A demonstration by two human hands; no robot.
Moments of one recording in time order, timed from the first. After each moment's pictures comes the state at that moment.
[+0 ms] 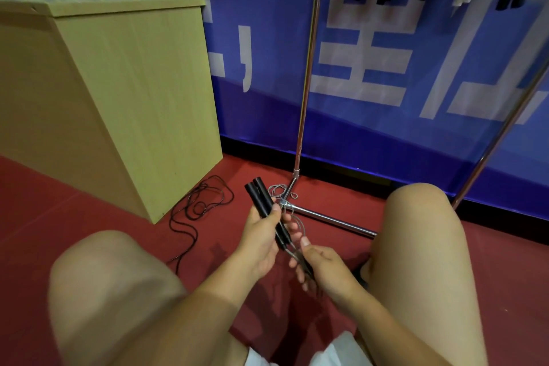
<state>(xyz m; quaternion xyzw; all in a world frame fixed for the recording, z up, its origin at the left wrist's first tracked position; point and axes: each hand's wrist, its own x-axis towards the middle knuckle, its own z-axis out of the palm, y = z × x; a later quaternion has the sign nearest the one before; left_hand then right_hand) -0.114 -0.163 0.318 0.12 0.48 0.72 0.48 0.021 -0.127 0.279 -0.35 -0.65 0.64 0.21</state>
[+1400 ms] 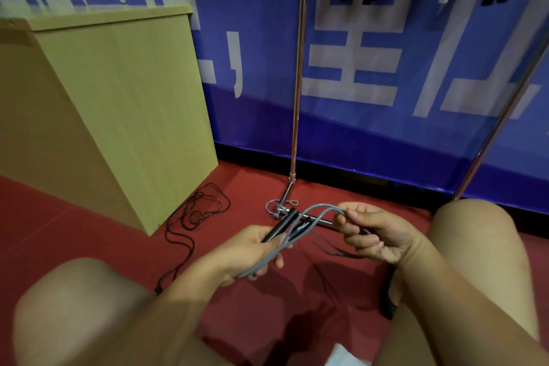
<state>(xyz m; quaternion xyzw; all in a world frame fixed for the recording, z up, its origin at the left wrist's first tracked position) -0.146 -0.184 0.340 0.42 0.65 0.35 0.52 0.075 -0.016 0.338 -0.04 -0.39 0.92 0.03</state>
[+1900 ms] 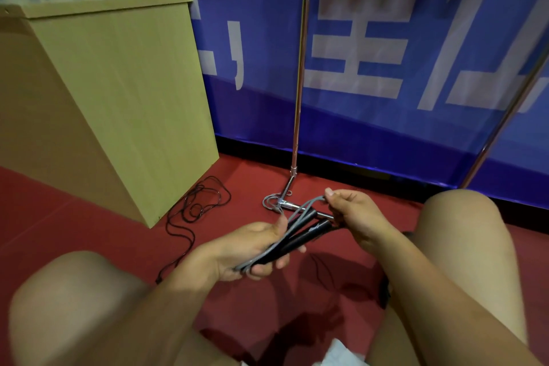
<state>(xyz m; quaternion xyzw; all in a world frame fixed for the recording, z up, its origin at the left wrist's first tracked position) -0.145 -0.188 0.348 0.40 0.51 0.37 0.66 0.029 -0.027 0.322 -0.35 -0.60 0.65 0.32</state>
